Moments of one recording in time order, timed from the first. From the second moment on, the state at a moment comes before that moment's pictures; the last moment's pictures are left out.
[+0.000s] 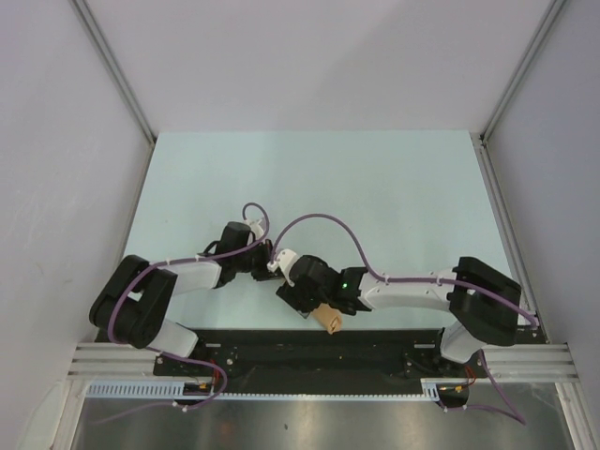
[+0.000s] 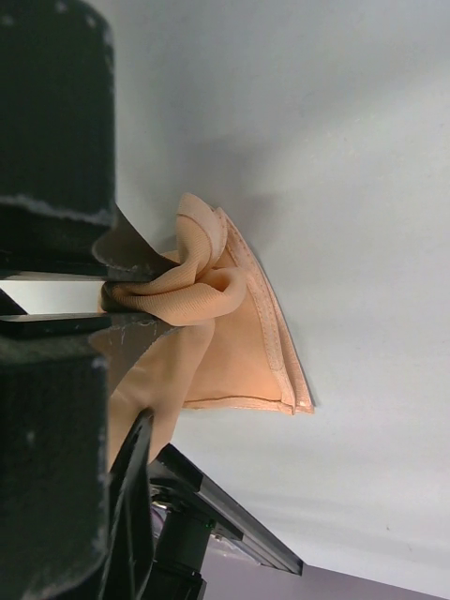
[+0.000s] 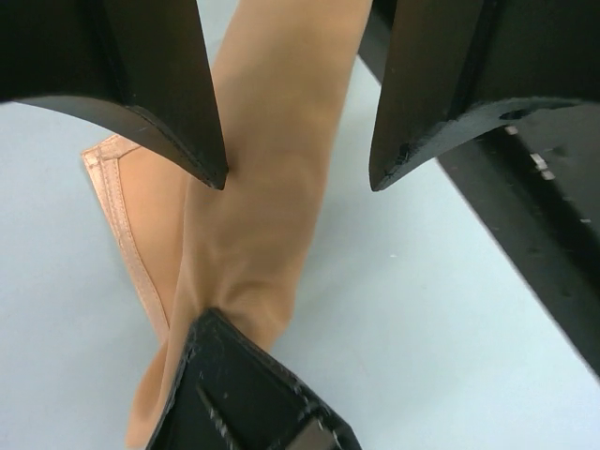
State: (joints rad) left arm -0.44 1.47 0.48 0.19 0.53 -0.67; right arm 1.20 1.58 0.92 -0.16 0.15 0.12
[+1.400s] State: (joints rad) left arm -0.29 1.22 0.46 0.09 0.48 -0.61; right arm 0.82 1.73 0.76 0.21 -0.49 0.33
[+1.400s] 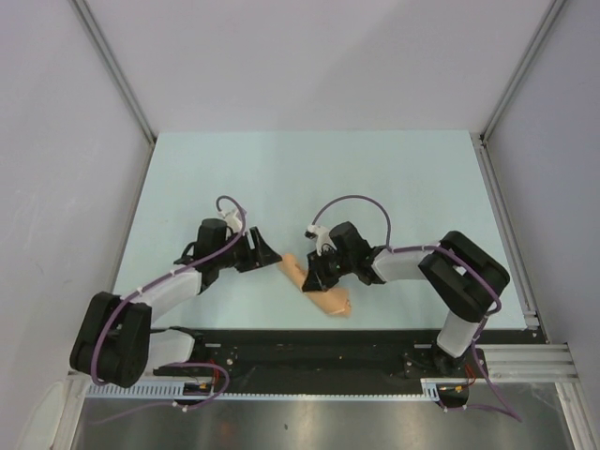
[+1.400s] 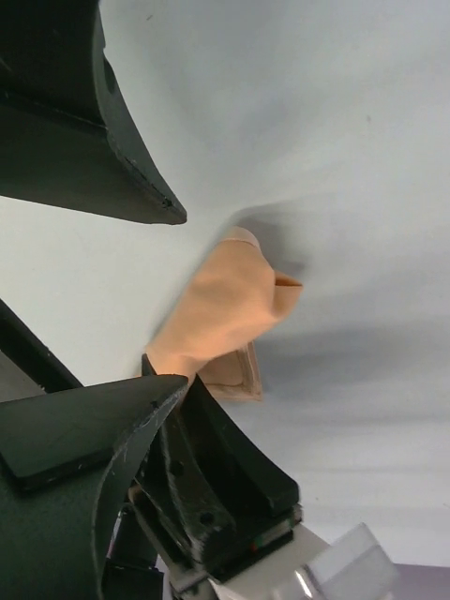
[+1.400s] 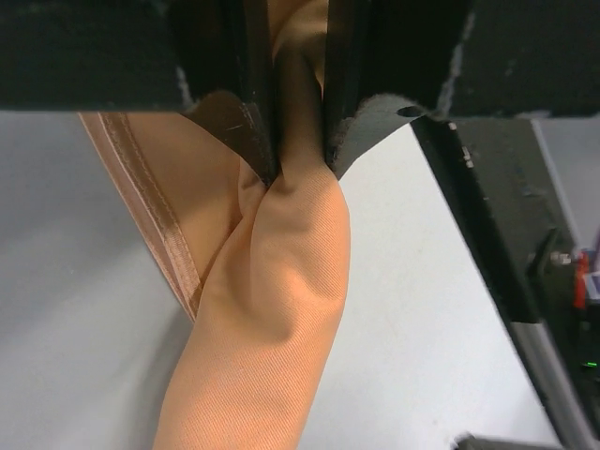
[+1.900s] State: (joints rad) left arm -0.44 1.45 0.41 0.36 0.51 -0.72; right arm 0.70 1.84 0.70 0.46 -0.79 0.45
